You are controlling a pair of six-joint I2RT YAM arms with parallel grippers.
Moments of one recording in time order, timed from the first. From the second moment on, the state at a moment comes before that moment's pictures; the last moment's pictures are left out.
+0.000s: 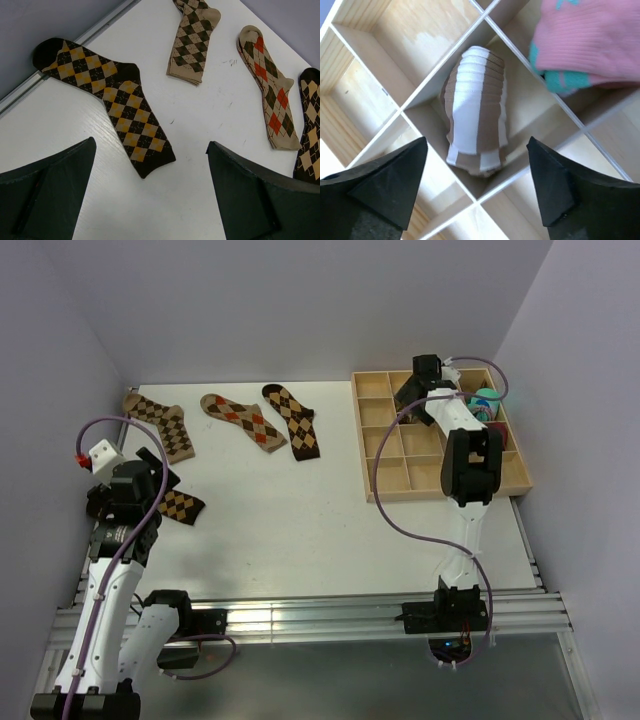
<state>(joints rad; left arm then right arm) -0.05 0.72 0.79 -0.56 -0.52 -0.58 0.04 2.25 1.90 -0.52 0.28 0.76</state>
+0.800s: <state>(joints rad) -0.06 0.69 0.78 -0.54 -0.48 -0.58 0.46 1.75 1.44 -0.25 0.10 0.34</state>
